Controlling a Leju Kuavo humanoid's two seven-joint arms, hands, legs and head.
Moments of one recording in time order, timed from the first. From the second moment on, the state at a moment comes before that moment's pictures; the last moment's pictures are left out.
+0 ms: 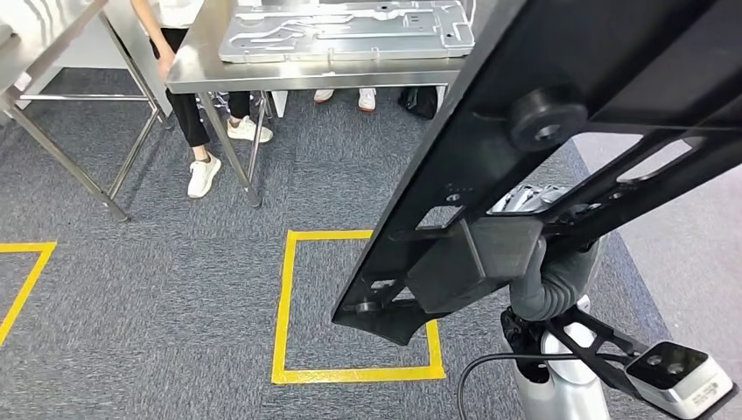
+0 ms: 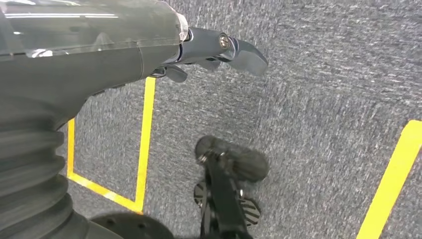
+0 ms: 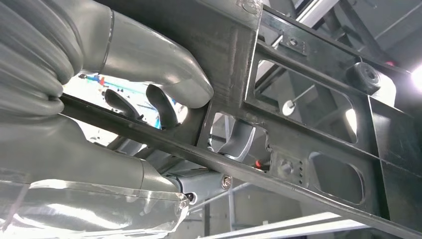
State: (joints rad) left arm -0.10 -0.04 1.29 -0.22 -0.88 -0.03 -0.29; right arm -0.24 0.03 0.22 -1.93 -0.12 0.29 -0.67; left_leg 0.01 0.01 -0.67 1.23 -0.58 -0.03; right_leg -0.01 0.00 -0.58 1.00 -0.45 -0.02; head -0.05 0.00
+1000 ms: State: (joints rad) left arm -0.10 -0.03 1.29 -0.22 -0.88 -0.04 -0.30; right arm -0.26 0.02 0.21 -1.91 -0.12 0.28 -0.67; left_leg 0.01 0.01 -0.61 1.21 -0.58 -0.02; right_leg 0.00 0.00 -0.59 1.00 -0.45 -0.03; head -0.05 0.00
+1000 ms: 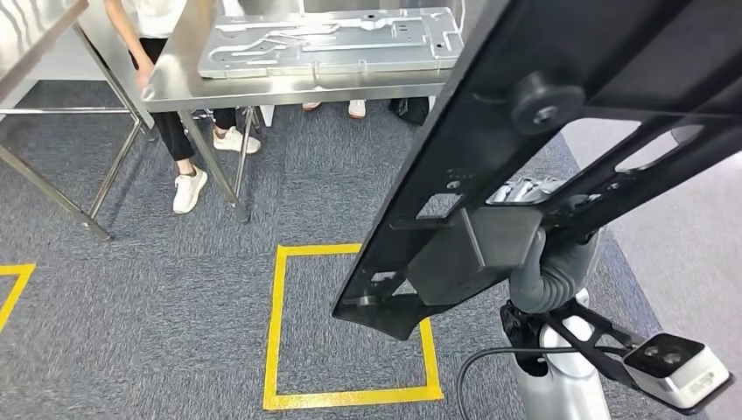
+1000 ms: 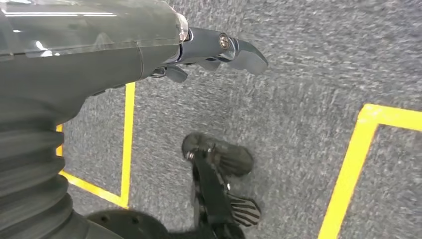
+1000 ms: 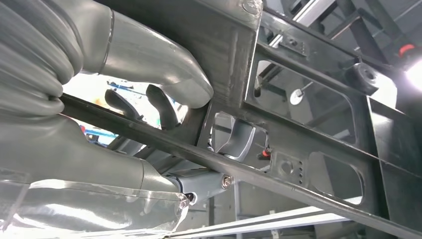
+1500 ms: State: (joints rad) left arm -0.10 -0.03 1.29 -0.22 -0.88 -0.04 -0.31; right arm -0.26 0.02 0.22 -1.90 -0.12 0.26 -0.67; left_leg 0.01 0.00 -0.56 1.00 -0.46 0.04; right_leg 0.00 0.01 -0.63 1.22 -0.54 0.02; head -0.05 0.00
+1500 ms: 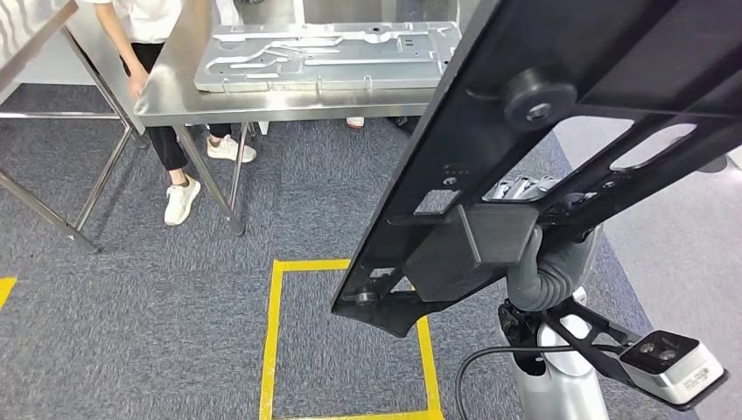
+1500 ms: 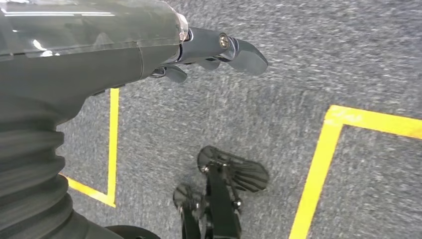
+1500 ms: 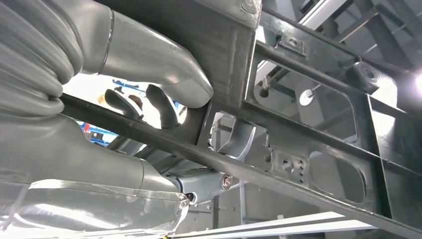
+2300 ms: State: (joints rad) left arm -0.09 -0.03 1.29 -0.22 -0.88 -0.04 -0.31; right arm -0.24 0.01 0.23 -1.87 -0.05 0.20 -0.66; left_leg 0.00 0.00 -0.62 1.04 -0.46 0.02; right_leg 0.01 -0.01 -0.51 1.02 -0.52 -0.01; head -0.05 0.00
